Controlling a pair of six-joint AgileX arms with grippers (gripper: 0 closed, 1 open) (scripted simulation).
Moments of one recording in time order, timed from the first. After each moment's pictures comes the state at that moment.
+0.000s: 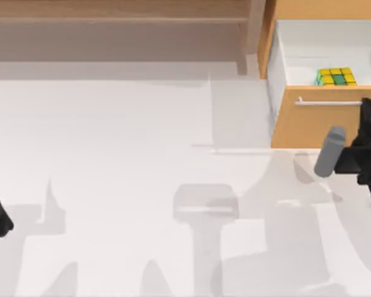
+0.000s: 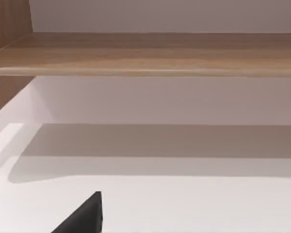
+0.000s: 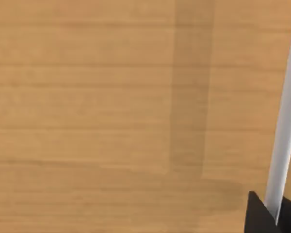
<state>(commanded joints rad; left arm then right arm) 0.00 0.00 0.00 0.00 0.00 0.00 0.29 2.03 0.36 1.64 0.32 -1.55</state>
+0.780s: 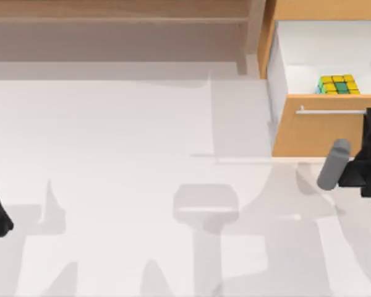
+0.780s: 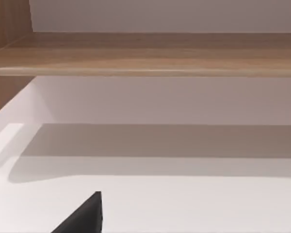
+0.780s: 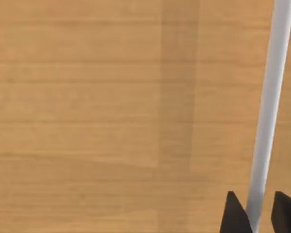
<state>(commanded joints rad) 0.00 0.00 0.00 0.00 0.00 0.00 0.32 2.00 0.27 1.71 0.35 -1.55</state>
